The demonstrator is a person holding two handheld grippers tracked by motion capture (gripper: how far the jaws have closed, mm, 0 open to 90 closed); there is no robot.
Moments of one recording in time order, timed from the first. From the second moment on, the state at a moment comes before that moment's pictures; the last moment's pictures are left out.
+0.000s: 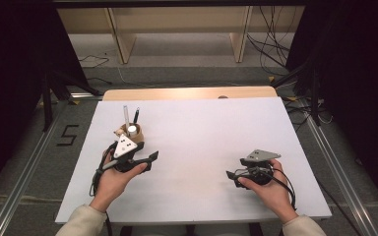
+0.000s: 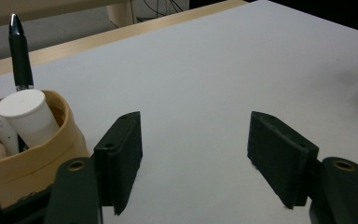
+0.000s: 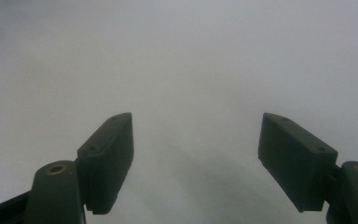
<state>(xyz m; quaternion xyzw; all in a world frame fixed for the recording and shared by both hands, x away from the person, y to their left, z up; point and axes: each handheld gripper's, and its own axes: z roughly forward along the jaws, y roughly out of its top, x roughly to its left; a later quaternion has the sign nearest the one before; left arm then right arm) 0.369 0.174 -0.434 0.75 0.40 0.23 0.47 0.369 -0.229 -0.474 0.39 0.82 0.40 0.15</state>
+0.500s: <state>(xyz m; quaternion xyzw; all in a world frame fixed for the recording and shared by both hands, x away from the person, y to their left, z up) 0.350 0.184 -0.458 0.79 0.37 0.23 0.43 0.367 -0.231 -0.475 0.39 0.82 0.39 0.15</state>
